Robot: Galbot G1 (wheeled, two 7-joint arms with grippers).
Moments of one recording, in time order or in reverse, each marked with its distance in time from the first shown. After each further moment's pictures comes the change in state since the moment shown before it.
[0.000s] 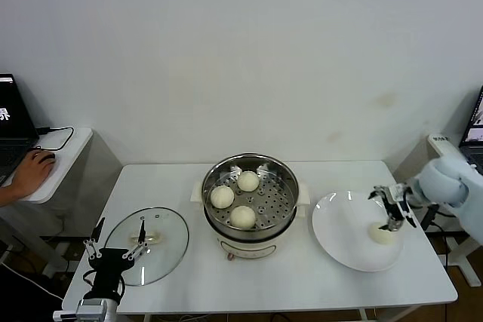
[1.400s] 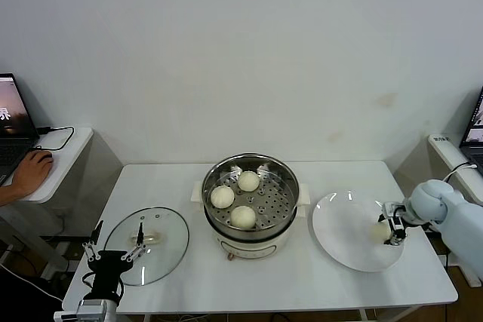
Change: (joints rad) left arm -0.005 -0.013 -0.005 0.024 0.002 -0.003 -0.001; right arm -0.109 0.160 0.080 -0.245 -0.124 -0.006 0.006
